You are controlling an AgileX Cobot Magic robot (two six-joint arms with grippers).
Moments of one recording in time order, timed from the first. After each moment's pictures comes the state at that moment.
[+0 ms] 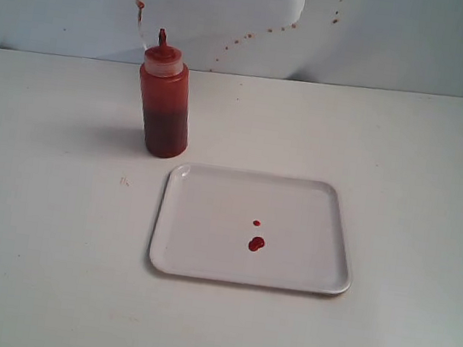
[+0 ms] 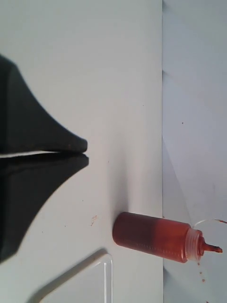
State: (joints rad) left arm -0.03 0.00 -0.01 -0.01 0.33 -0.04; right arm -0.13 0.34 -0.66 1.74 -0.02 -1.80
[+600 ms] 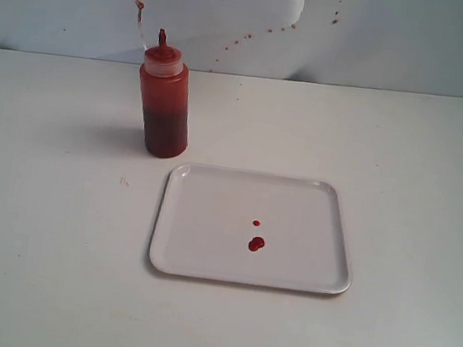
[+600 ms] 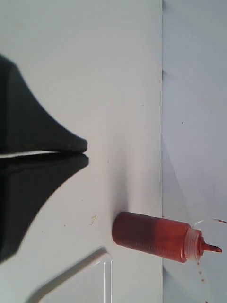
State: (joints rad) left arm -0.03 0.00 -0.01 -0.01 0.32 -0.04; right arm -0.13 0.00 -0.51 1.65 -0.22 -1.59
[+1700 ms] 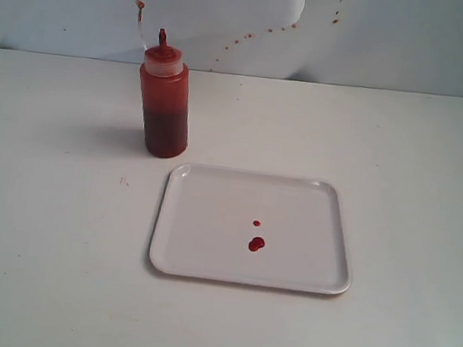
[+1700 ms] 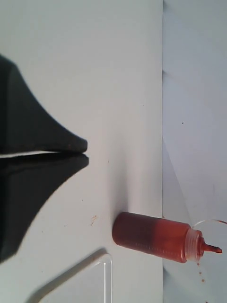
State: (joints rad) left arm -0.03 0.00 -0.01 -0.01 0.32 -0.04; right arm -0.13 0.00 0.00 0.11 -0.06 -0.13
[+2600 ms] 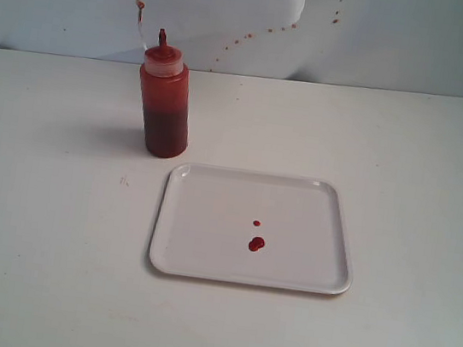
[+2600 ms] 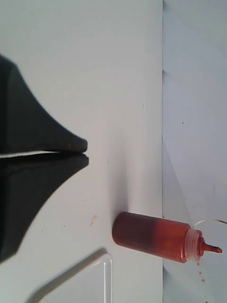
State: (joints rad) left arm -0.03 0.00 -0.01 -0.01 0.32 -0.04; right arm -0.13 0.00 0.00 0.10 0.26 -0.14
